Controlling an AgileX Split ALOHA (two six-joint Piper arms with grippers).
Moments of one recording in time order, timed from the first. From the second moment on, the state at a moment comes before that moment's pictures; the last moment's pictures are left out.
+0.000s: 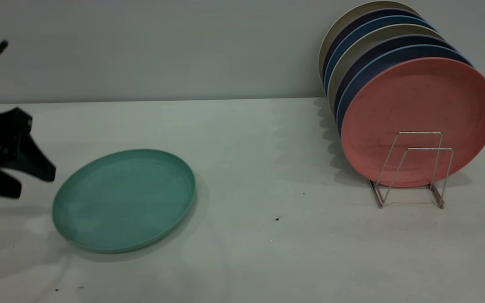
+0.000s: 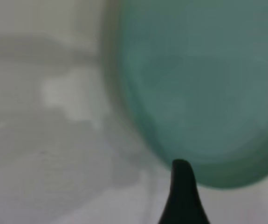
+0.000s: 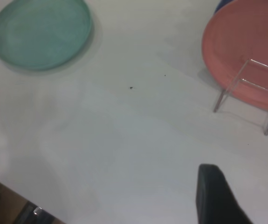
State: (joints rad) left arm 0.18 1.86 -0.78 -1.06 0.36 0.90; right arm 0.03 0.67 -0.49 0.62 0.70 -0.74
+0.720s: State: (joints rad) left arm 0.22 2.18 -0.79 -1.69 0.44 1.40; right arm 0.03 0.67 -0.49 0.62 0.69 -0.74
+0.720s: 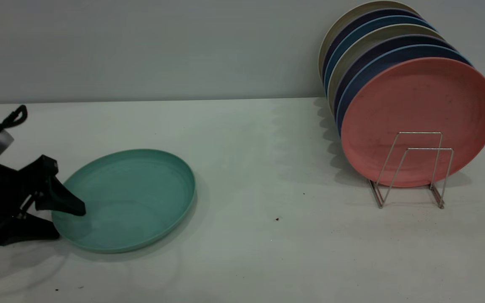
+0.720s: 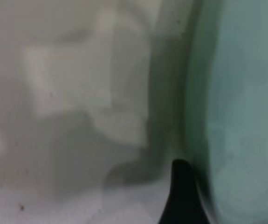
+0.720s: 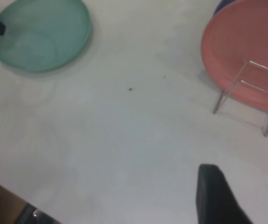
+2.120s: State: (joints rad) left arm 0.16 2.11 -0.90 -1.76 0.41 1.63; right arm 0.03 1.12 -0.49 1.19 0.57 -1.11
